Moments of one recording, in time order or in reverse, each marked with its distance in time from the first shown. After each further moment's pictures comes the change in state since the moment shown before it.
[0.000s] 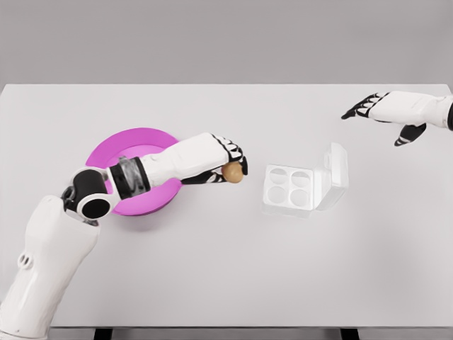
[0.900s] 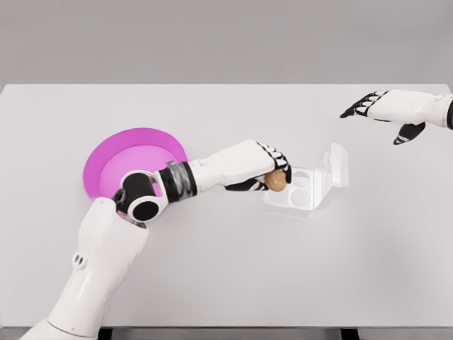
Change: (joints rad) left arm -0.015 -0.208 -0.015 0.071 -0.115 0.000 -0.037; right arm -0.005 0.001 0.000 -0.006 0.000 0.000 0.001
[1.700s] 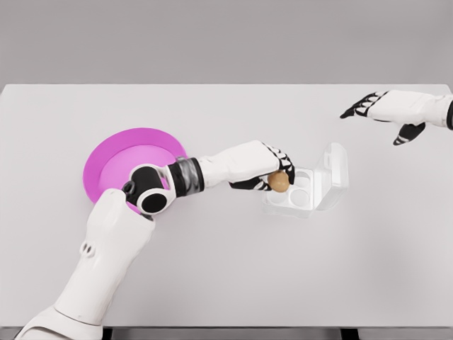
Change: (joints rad) left arm -0.051 -0.009 -0.034 0.088 -0.005 0.000 -0.004; right arm 0.002 0.000 0.000 0.000 0.000 0.000 0.000
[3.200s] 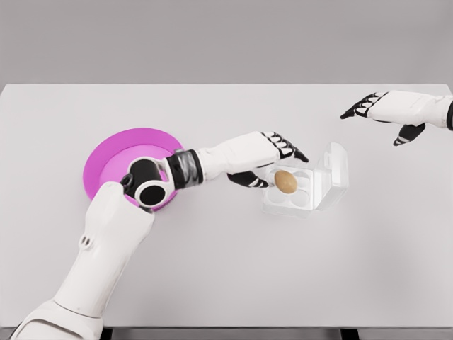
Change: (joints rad) left arm -0.032 0.000 0.014 0.010 0.051 0.000 0.000; right arm 0.002 0.000 0.000 0.000 0.000 0.000 0.000
